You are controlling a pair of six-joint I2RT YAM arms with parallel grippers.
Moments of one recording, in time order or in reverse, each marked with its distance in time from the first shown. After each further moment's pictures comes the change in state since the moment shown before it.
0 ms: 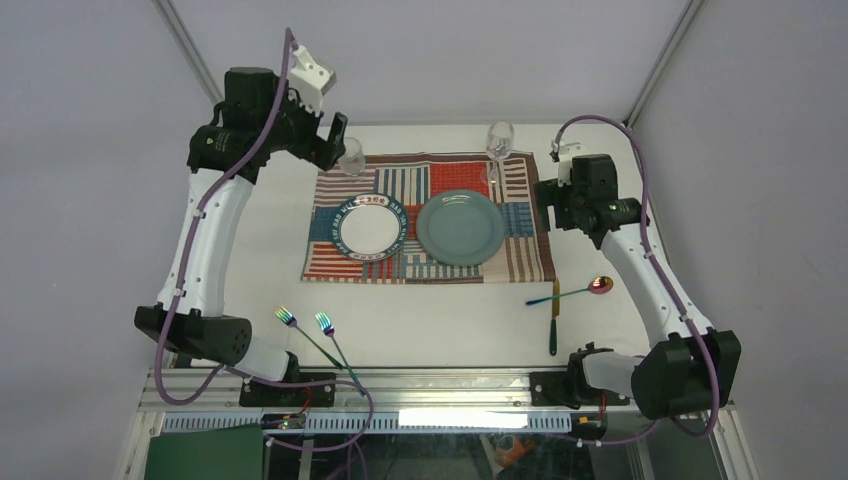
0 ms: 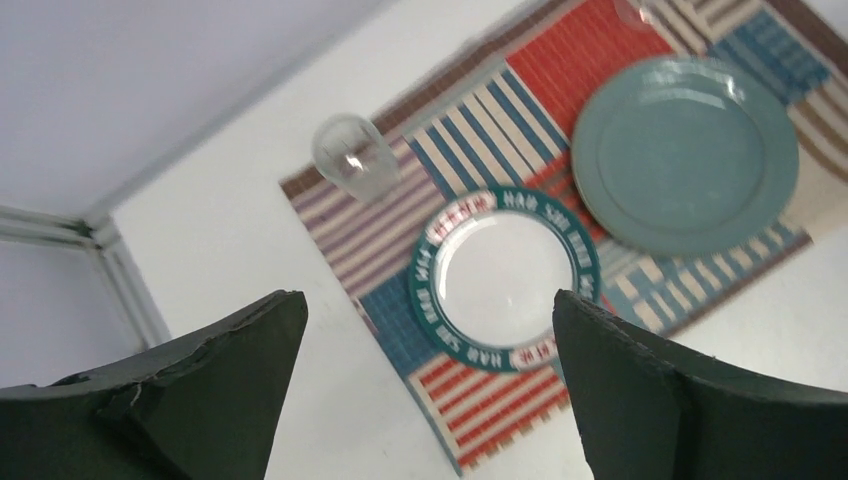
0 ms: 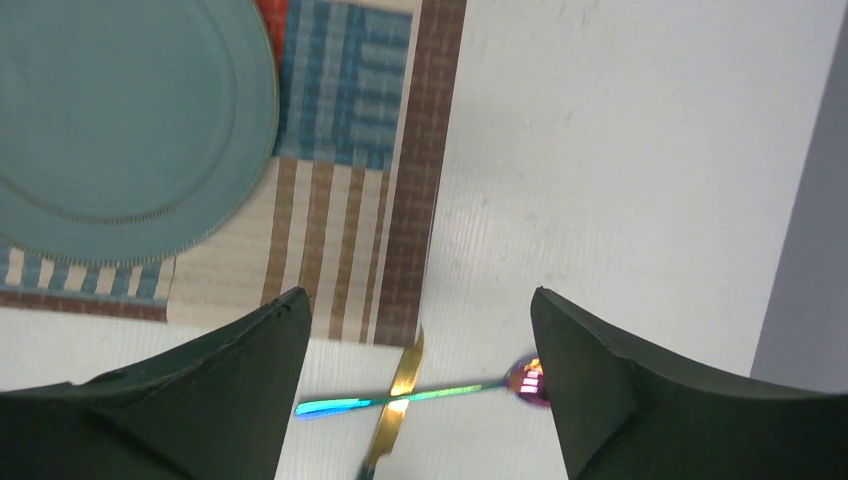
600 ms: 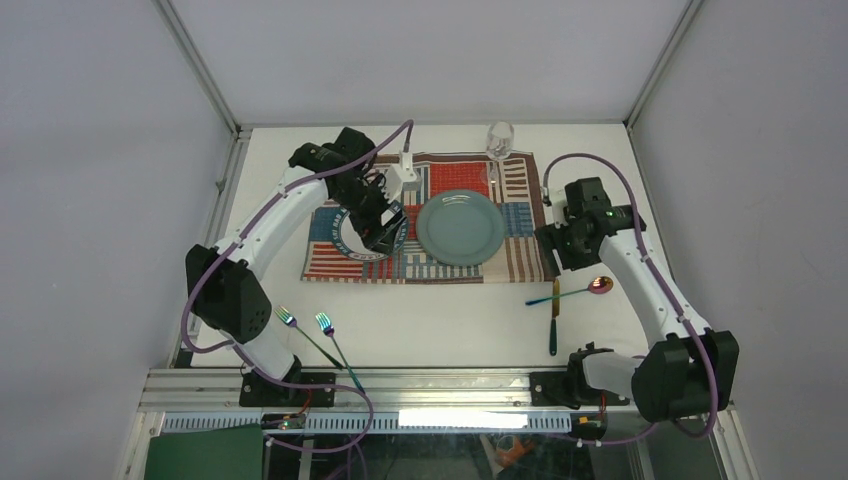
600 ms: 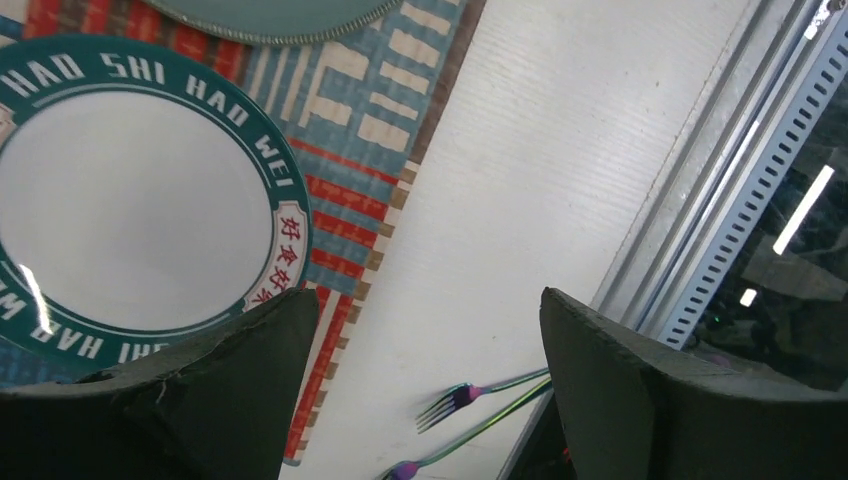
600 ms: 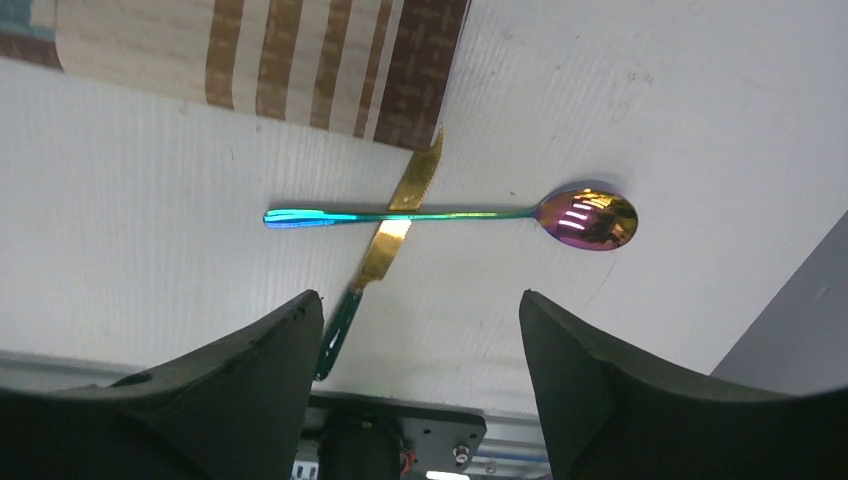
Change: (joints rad) left arm -0.251 0.137 -0.322 -0.234 0.277 0.219; right arm -0.004 0.005 -0.042 -0.400 -0.022 -0.032
